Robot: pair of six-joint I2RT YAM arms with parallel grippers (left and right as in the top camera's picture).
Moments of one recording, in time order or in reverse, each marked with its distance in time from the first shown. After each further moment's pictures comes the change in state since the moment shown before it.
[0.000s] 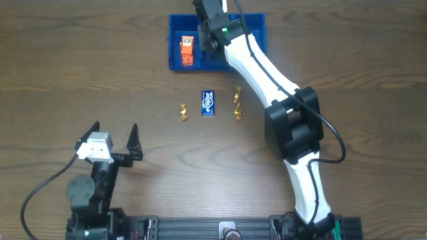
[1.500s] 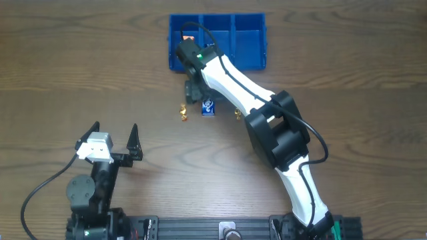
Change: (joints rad) left arm 0.000 0.000 0.000 0.000 0.000 0.000; right arm 0.140 0.011 -0.176 -0.410 -0.138 0.264
